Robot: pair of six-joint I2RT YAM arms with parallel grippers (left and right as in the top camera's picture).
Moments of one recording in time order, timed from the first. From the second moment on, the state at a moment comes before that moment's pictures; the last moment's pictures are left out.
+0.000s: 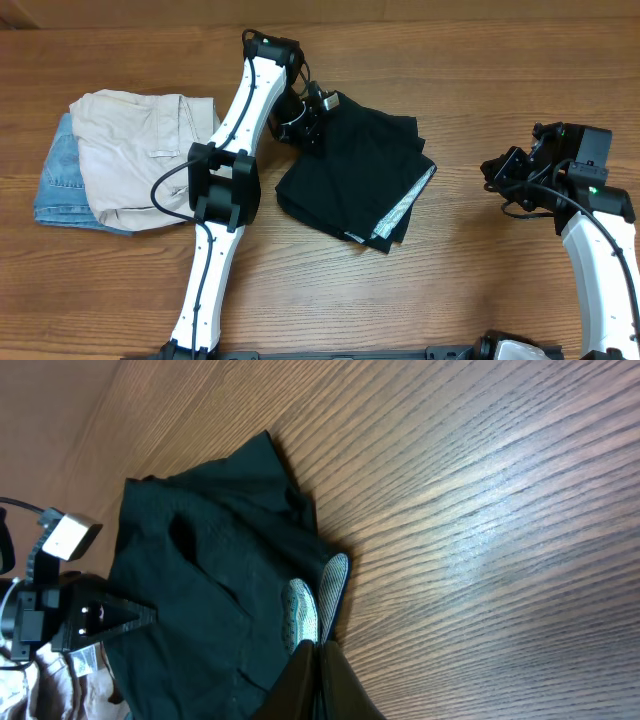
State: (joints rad) left arm -0.29 2.72 2.59 -1.68 0.59 0.26; right arm -0.25 1.30 0.94 -0.66 -0.46 0.44
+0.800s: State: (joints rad) left arm 0.28 2.09 2.22 -1.68 0.41 0.13; right arm -0.25 1.30 0.94 -0.68 -0.46 0.44
